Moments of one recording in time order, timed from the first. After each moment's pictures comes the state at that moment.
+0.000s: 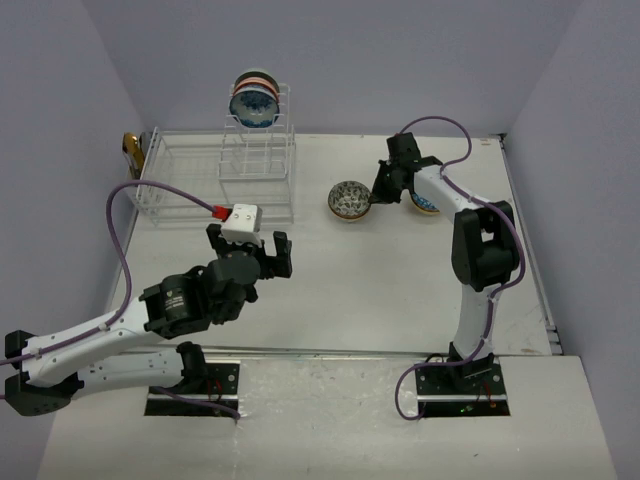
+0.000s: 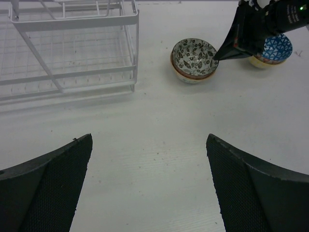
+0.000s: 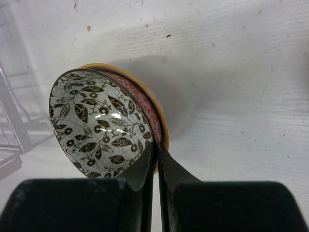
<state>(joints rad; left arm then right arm) -1.18 0.84 0.95 -0.54 -0.91 -0.49 0.29 2.02 1.60 -0.54 -0.12 0.58</state>
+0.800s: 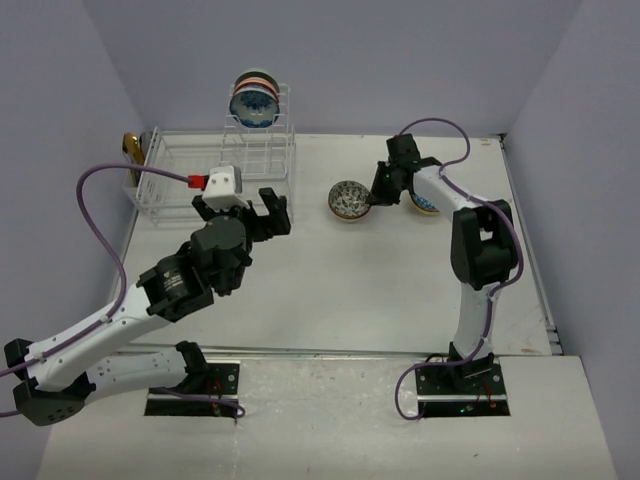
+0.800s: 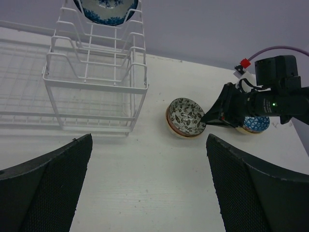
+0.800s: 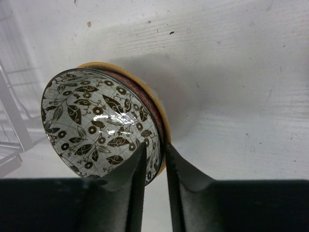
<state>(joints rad) -1.01 0.94 1.11 -0.35 -0.90 -0.45 0.28 2.04 1.60 -0.53 -0.15 0.58</state>
